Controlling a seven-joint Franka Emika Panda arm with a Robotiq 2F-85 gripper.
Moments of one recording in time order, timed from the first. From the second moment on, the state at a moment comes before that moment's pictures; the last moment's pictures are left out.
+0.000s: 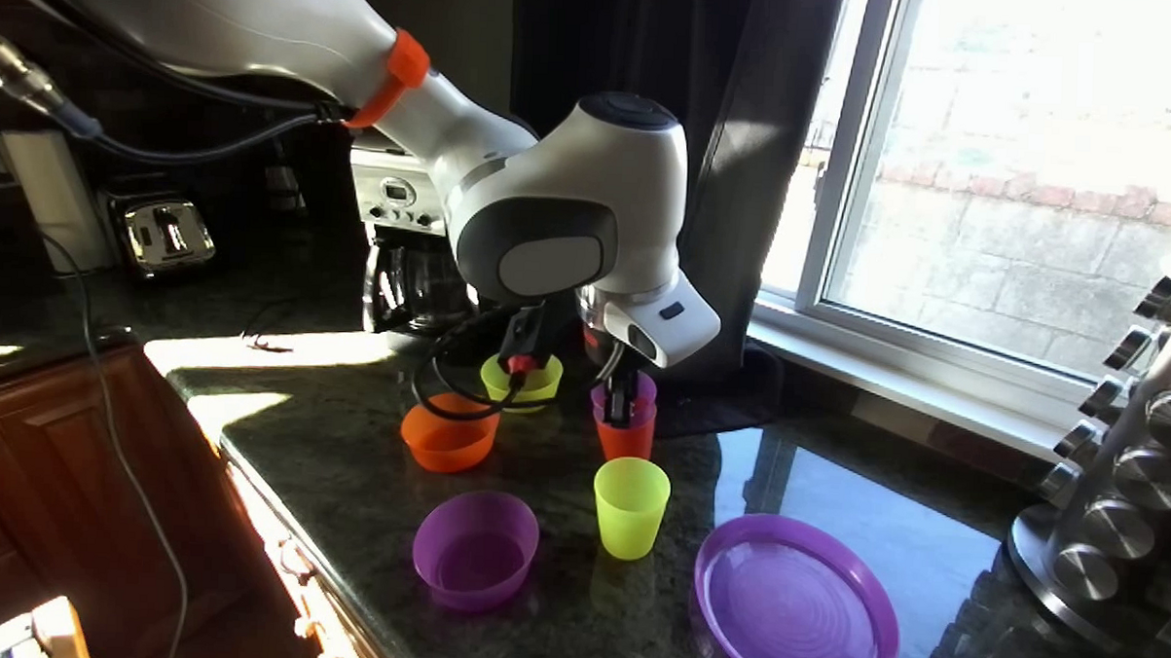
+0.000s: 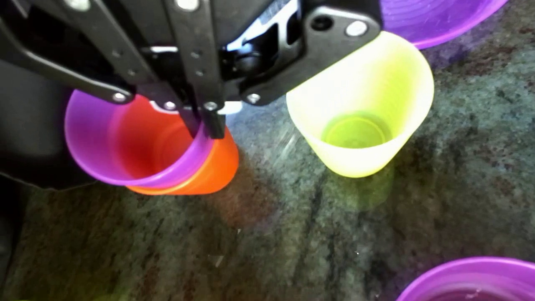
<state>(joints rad) -0.14 0.12 -0.12 -2.19 0.32 2.49 0.46</state>
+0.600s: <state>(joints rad) -0.12 0.13 -0.11 -2.16 0.32 2.43 0.43</state>
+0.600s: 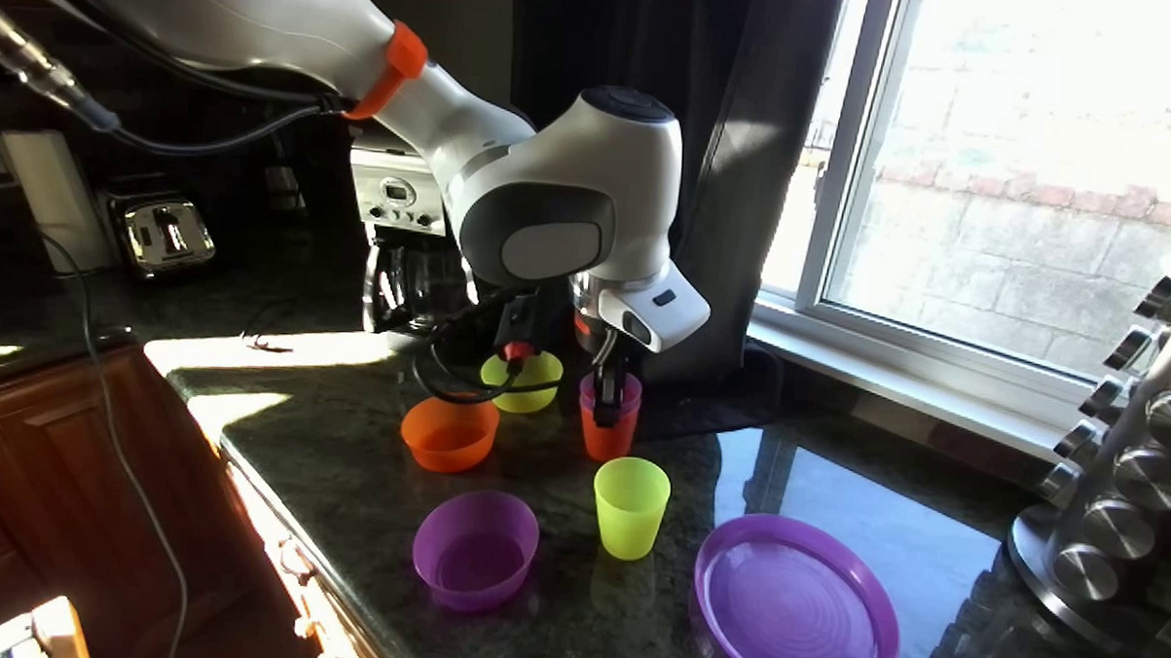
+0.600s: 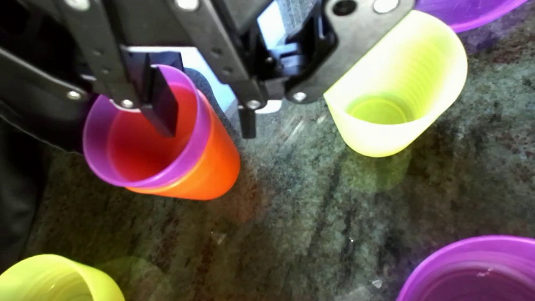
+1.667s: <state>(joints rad) -0.21 -0.09 -0.23 -2.30 0.22 2.27 -0.13</state>
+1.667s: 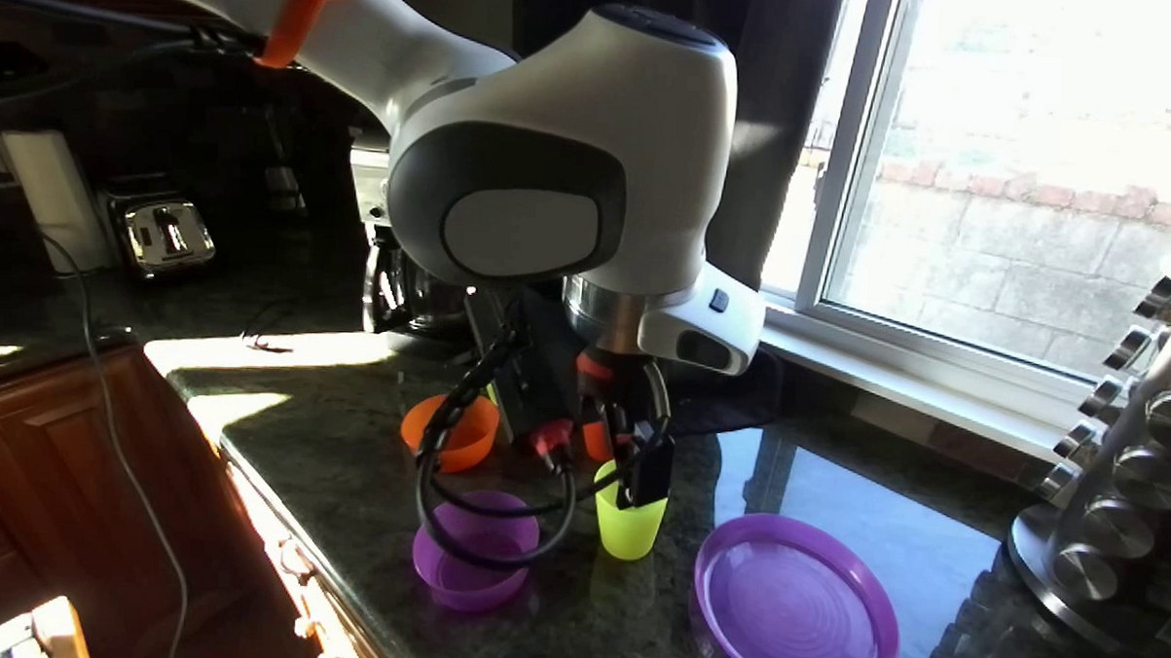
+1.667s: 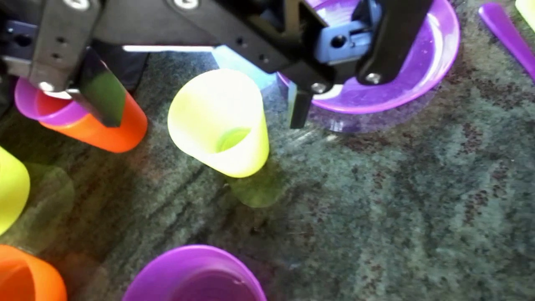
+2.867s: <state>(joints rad) -0.23 0.02 -0.23 -2.32 0.11 2.41 0.01</state>
